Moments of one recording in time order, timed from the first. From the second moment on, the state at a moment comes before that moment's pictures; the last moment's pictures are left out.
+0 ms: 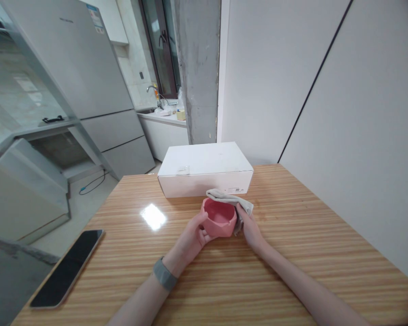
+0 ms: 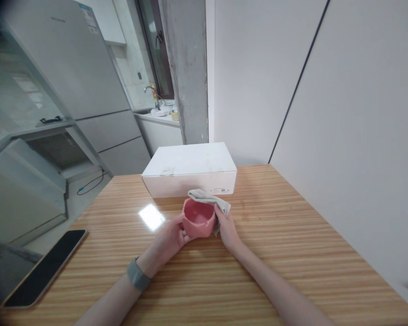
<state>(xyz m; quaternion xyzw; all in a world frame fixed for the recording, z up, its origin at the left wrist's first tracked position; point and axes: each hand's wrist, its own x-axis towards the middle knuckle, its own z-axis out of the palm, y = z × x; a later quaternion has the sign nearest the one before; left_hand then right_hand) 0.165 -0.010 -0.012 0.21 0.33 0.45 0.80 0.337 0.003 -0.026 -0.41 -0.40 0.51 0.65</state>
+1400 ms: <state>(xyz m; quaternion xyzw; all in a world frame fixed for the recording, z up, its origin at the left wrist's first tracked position) 0.159 -0.012 -0.019 0.29 0.35 0.39 0.80 0.341 0.002 -0.015 -0.42 -0.37 0.55 0.62</state>
